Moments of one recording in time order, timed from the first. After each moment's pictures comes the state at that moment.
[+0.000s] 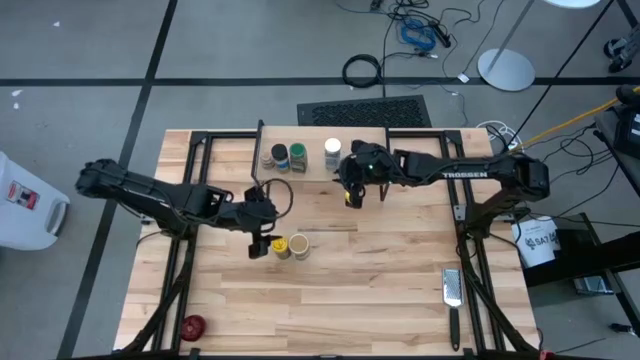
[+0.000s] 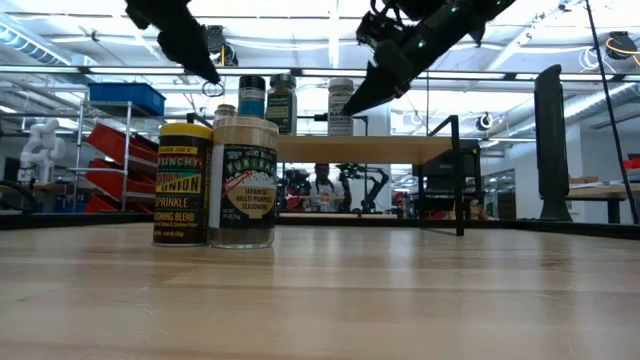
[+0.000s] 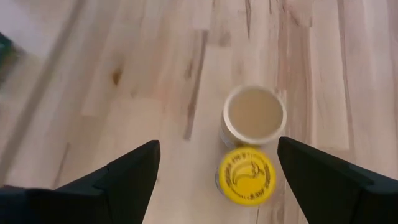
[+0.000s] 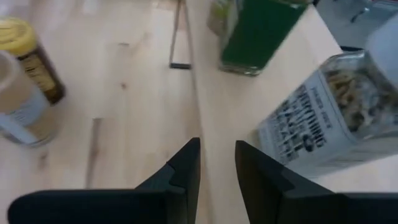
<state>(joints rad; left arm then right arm) -0.23 1.18 1.00 -0.69 -0.23 -0.28 -0.22 1.49 1.08 -0.21 0.07 -0.20</state>
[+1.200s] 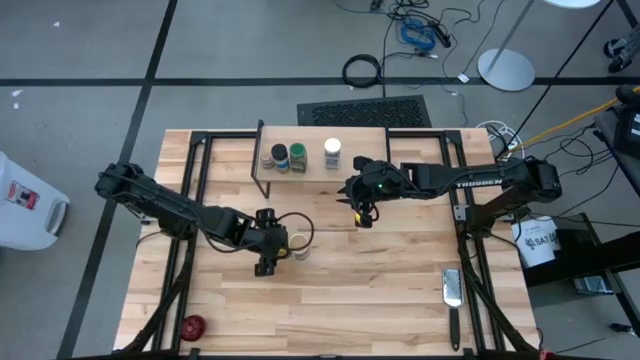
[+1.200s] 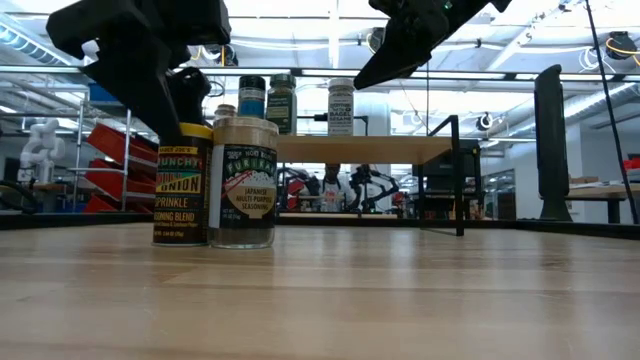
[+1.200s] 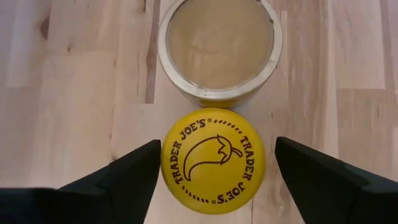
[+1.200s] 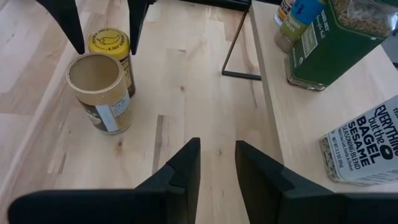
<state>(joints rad) -0.31 1.41 0.92 -0.61 -0.21 -0.27 -0.07 1.41 1.09 -0.32 0.07 -0.16</state>
